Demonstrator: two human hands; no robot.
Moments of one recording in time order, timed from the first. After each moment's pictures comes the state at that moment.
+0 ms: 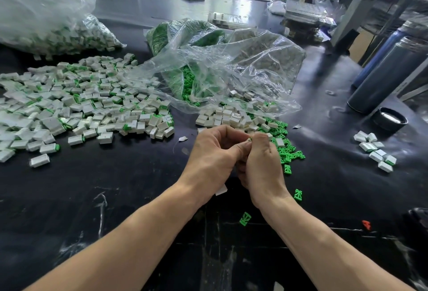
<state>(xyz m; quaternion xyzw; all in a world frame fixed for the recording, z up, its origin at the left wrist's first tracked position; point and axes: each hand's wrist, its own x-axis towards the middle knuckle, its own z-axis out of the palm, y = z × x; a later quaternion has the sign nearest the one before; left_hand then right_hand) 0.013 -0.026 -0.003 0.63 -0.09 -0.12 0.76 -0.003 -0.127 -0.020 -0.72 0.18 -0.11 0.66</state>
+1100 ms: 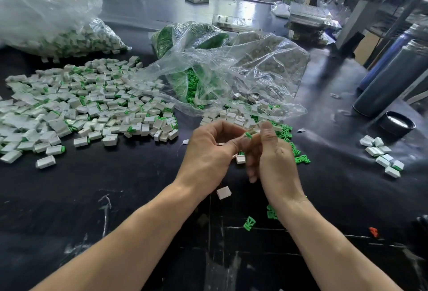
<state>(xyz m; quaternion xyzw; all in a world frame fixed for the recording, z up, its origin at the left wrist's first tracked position) 0.022 -0.014 0.000 0.68 -0.11 -0.05 0.72 -0.004 -0.143 -0.014 -0.73 0.09 -0.15 0.66</state>
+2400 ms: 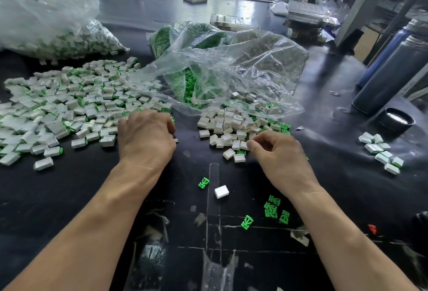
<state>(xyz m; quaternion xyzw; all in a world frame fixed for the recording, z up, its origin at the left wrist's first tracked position) 0.068 0.054 0.009 0.99 0.02 0.10 0.11 0.001 -0.183 -0.011 -0.91 0.10 -0.11 0.39</state>
